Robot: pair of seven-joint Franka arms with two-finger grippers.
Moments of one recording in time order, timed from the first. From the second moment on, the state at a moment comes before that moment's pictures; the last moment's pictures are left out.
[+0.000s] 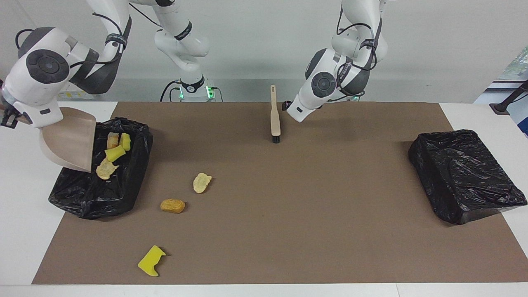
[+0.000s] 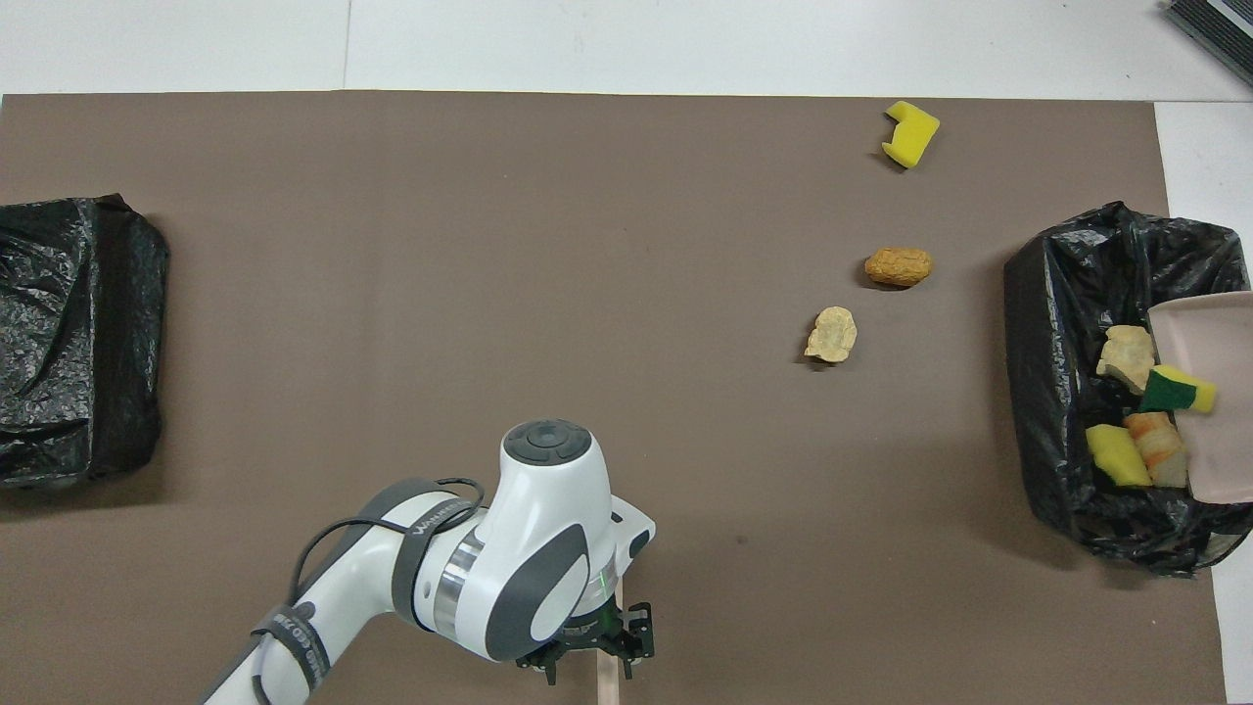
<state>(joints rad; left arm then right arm) -0.57 0.04 0.00 -2.06 -0.24 1.69 -0.45 -0.24 0.18 -0.02 -1.56 -0.97 1.70 -1.72</state>
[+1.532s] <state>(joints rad) -0.09 0.15 0.00 -1.59 0.00 1.80 0.18 0.05 0.12 0.00 -1.70 -0.15 1.70 -0.94</state>
